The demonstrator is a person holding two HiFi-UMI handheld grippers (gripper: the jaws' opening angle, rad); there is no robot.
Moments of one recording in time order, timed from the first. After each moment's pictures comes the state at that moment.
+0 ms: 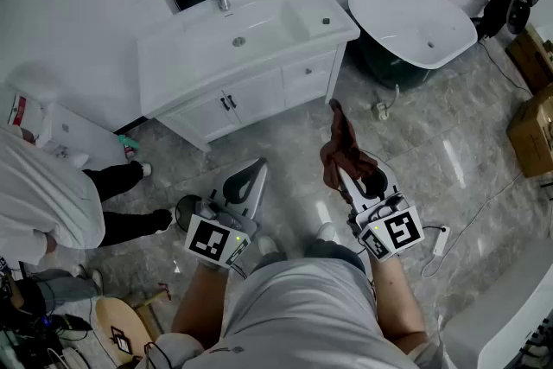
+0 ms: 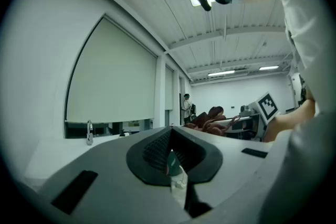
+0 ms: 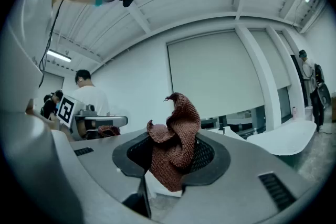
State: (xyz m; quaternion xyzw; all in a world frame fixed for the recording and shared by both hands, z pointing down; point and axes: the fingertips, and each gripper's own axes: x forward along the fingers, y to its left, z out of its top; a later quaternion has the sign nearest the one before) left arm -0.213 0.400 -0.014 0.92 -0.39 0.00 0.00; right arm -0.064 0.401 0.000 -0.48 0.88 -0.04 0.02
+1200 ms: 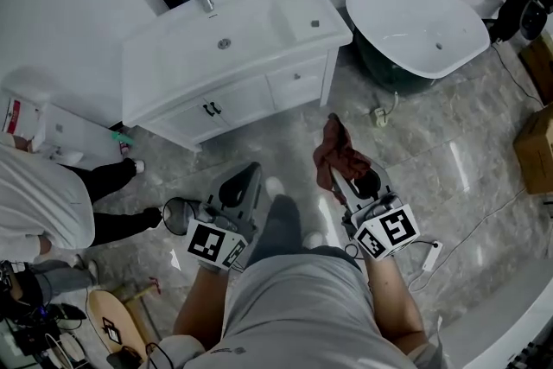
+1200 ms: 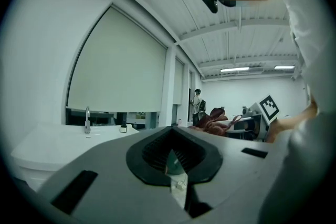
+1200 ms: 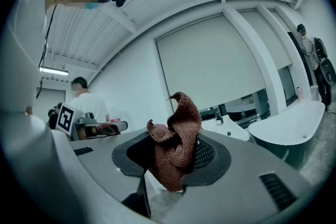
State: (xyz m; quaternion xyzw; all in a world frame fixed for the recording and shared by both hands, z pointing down) left arm -0.126 0.316 0.030 0.90 -0.44 0.00 0.05; right arm 0.028 0.307 0.043 -0.45 0.89 -0.11 0.03
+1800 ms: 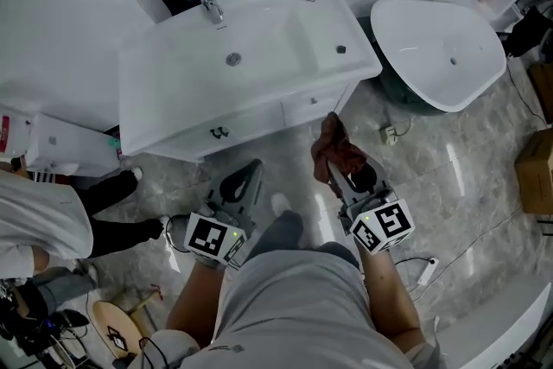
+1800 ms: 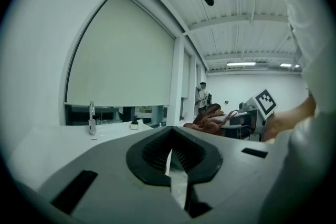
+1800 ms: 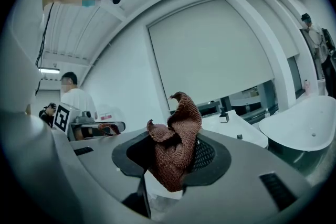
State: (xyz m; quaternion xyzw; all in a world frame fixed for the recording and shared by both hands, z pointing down) left arm -0.189 0.142 0.062 0.90 -0.44 0.04 0.07; right arm -0.041 0.123 0.071 -0.44 0.89 -0.14 0.00
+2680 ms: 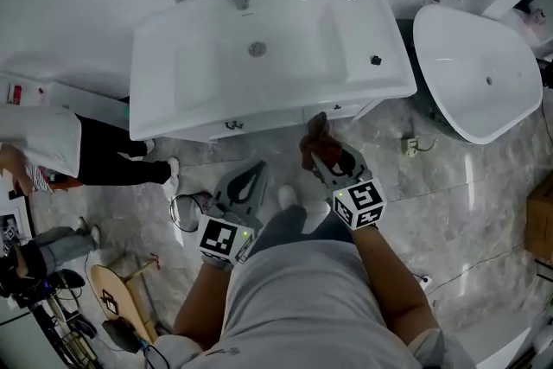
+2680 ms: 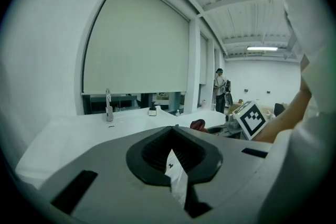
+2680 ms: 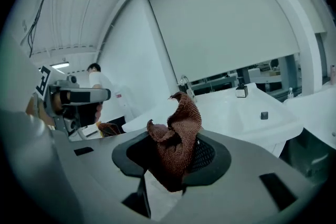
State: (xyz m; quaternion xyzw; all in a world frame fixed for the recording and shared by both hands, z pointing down) left arm -0.200 0.083 0.114 0.84 -0.52 0.11 0.12; right arm -0.098 0.025 0.199 -0.34 0.92 -0.19 -0.10
